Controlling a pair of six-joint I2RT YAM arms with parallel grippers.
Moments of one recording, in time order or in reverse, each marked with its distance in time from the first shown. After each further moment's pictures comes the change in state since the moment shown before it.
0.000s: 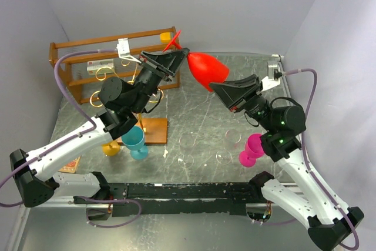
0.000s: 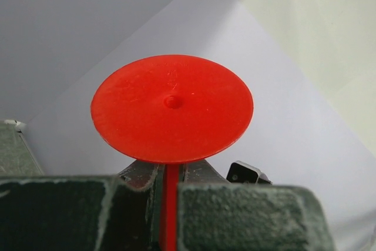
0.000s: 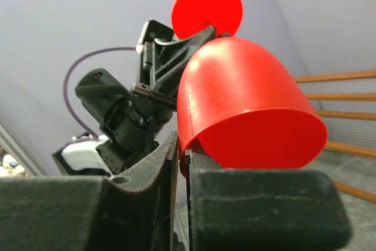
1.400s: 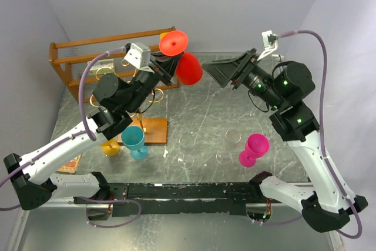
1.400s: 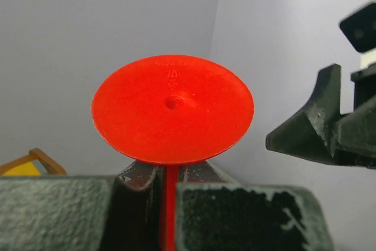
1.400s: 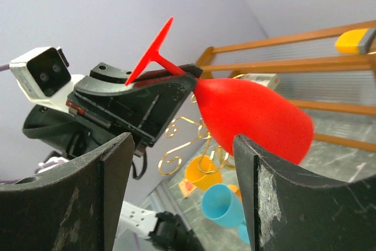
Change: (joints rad) left arm 0.000 -0.034 0.038 -0.129 0.086 0.841; right arm 0.003 0.201 0.541 -0.693 0.094 -0.146
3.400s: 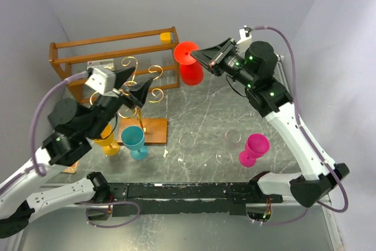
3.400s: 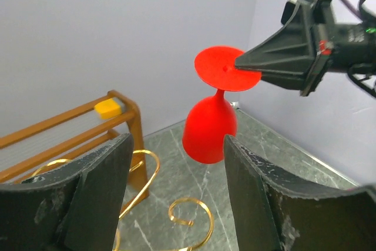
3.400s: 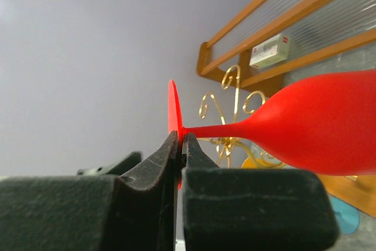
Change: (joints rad) left arm 0.001 -0.348 -0.135 -0.360 -0.091 0.136; right arm 0.004 0.254 0.105 -0.054 0.095 0.478
